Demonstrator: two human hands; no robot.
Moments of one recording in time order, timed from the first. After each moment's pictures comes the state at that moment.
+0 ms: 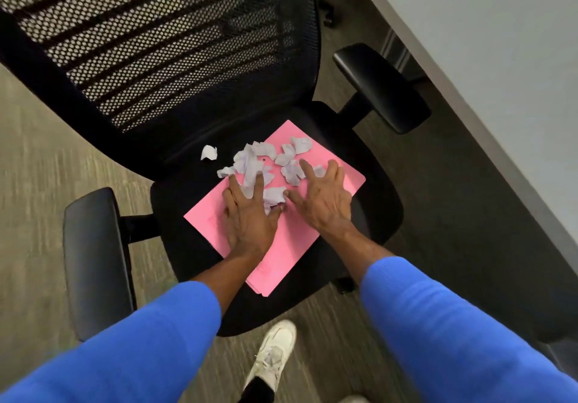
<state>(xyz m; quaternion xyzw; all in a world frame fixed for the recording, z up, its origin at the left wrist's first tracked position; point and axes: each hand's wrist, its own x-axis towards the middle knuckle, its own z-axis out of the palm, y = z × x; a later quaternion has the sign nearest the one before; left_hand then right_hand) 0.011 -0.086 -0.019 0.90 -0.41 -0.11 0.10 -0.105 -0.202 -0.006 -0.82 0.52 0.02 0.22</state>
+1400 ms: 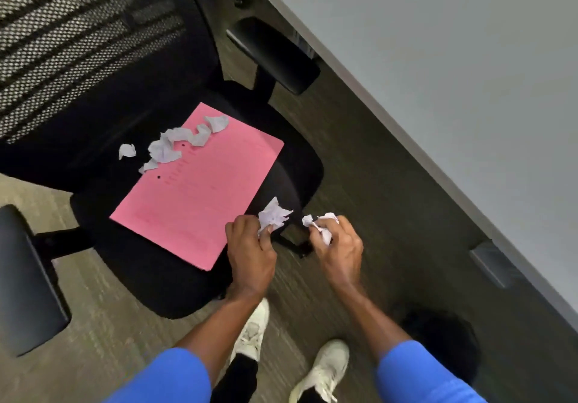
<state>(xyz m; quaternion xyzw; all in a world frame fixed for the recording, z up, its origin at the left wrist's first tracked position) -0.153 -0.024 -0.007 0.81 -0.45 -0.18 0.32 -0.315 -0.067 -0.003 -0.65 0.66 -0.27 0.25</state>
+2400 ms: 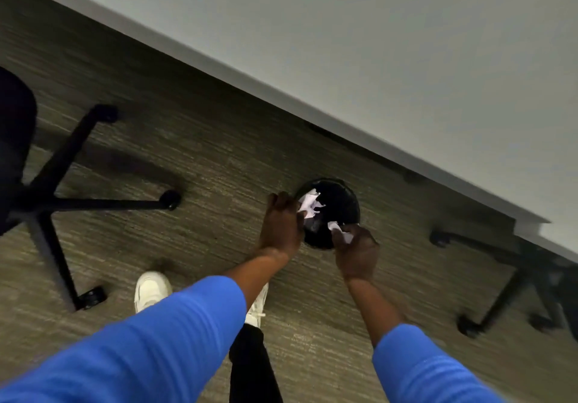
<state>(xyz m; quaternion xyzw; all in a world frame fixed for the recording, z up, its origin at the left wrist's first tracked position) -0.560 0.080 -0.145 0.50 -0.80 -0.33 0.08 -0.705 0.180 -0.142 -0.30 0.92 -0.18 0.20</state>
